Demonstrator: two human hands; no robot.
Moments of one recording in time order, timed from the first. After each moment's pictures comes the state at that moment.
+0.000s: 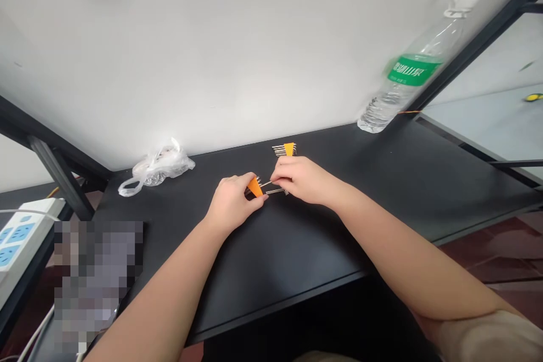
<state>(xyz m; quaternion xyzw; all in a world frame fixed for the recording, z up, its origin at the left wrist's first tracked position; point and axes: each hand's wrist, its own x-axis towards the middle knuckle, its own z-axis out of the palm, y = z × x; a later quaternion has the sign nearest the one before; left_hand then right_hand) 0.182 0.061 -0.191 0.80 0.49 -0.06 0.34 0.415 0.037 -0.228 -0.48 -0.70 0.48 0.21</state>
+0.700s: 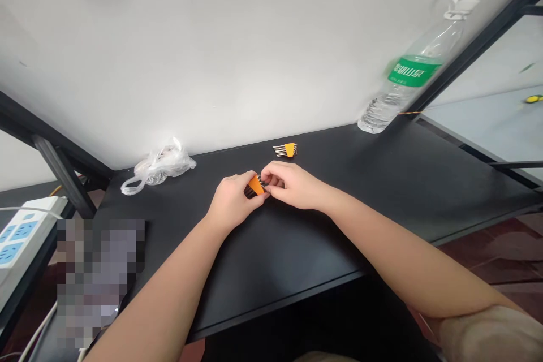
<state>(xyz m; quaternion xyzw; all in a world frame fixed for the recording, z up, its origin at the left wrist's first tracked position) 0.182 0.062 -0.187 0.79 0.49 -0.03 0.37 0.394 0.033 -0.219 -0.47 -0.61 0.58 0.25</state>
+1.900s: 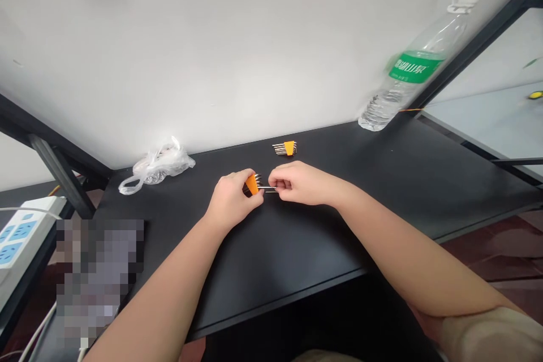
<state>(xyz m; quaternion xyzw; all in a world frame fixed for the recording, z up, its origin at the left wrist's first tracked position) 0.182 0.061 -0.192 0.79 0.51 -0.03 0.34 0.415 0.037 -0.223 -0.44 -0.69 0.56 0.17</state>
